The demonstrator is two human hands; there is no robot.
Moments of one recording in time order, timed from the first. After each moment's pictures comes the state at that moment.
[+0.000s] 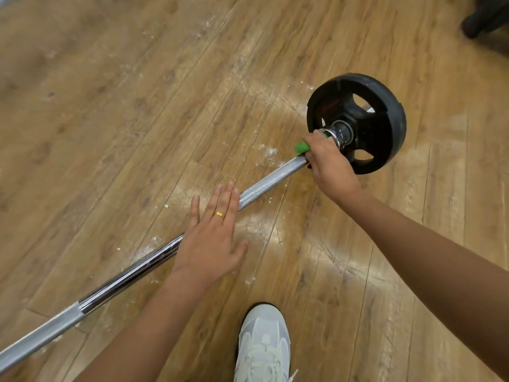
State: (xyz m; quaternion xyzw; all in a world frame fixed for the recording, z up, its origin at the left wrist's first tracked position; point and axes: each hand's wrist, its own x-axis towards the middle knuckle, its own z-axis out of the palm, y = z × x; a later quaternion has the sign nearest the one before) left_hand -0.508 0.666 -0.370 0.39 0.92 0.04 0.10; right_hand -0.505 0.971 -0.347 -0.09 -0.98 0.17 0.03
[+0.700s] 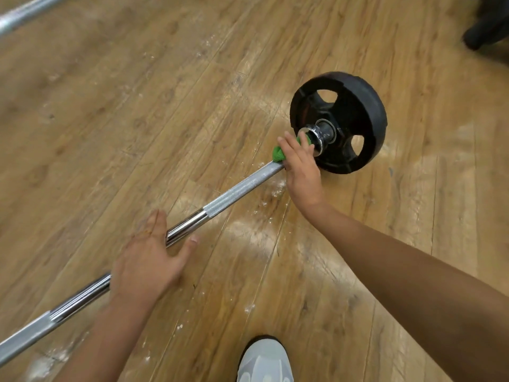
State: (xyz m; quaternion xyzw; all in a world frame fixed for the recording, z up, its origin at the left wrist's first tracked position) left_hand -0.553 0.620 -0.345 0.11 0.97 0.11 0.21; right_hand -0.552 0.949 -0.395 -0.11 -0.95 0.24 0.18
